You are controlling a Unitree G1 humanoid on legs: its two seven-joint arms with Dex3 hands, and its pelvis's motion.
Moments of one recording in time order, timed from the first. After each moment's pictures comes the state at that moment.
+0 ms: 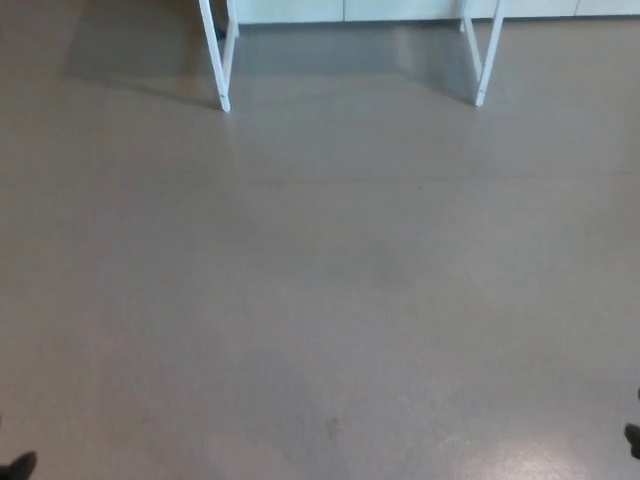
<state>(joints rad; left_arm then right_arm) 0.02 0.48 0.29 0.81 -0.10 -0.05 -0.24 -0.17 -0.43 -0.28 1.08 0.05 -0.18 0.18</state>
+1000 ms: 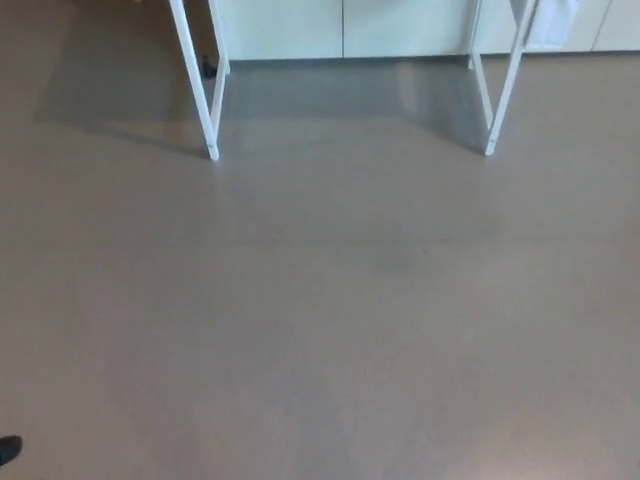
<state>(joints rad) 0.06 0.47 0.25 0.88 -0.12 -0.12 -0.30 -0.15 -0.47 -0.28 1.19 0.07 -0.30 0.23</state>
